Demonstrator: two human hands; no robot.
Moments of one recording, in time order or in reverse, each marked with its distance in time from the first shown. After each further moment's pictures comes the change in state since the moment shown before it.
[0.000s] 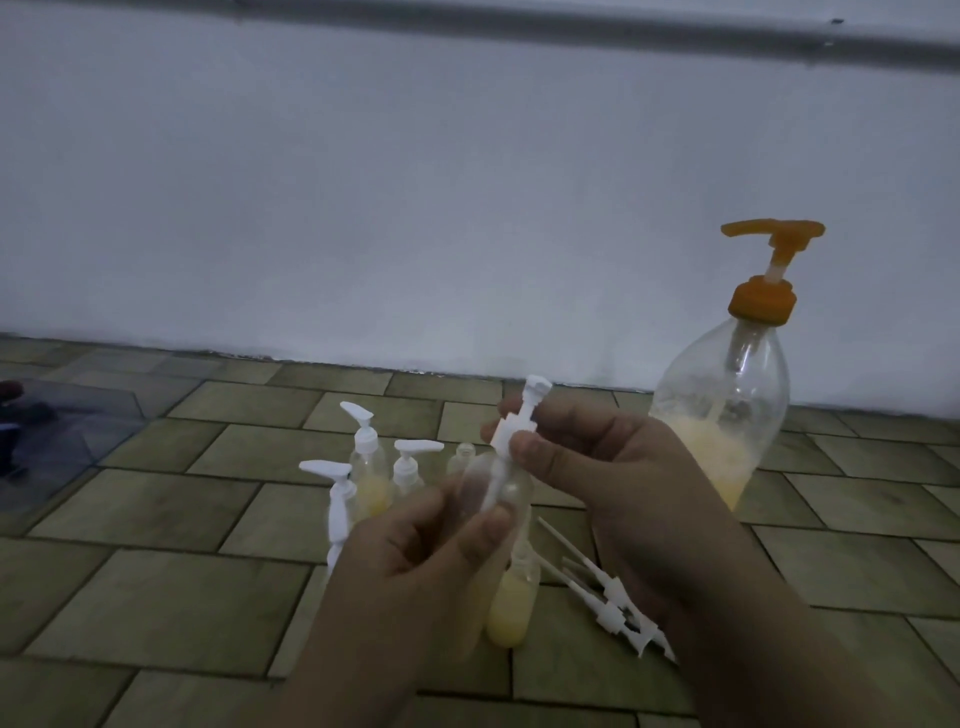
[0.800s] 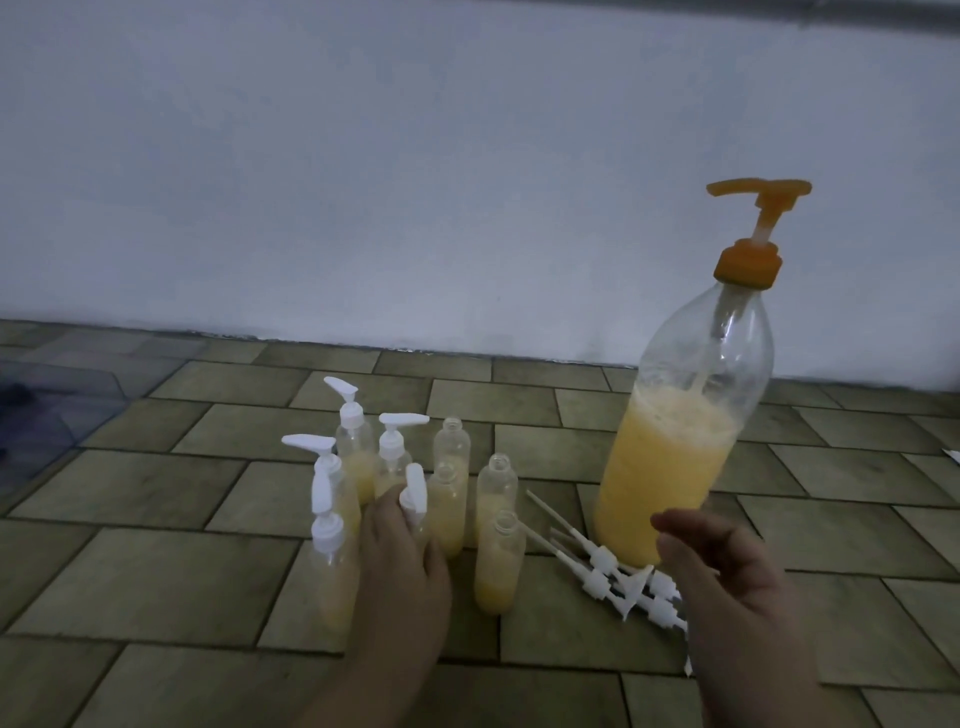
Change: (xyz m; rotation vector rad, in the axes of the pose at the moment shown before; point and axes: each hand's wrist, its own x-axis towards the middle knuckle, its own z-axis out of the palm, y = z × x) left_hand 0.022 -0.113 0.010 0.606 0.293 -0.009; right_hand -0.048 0.099 -0.066 -0.255 0.740 -0.038
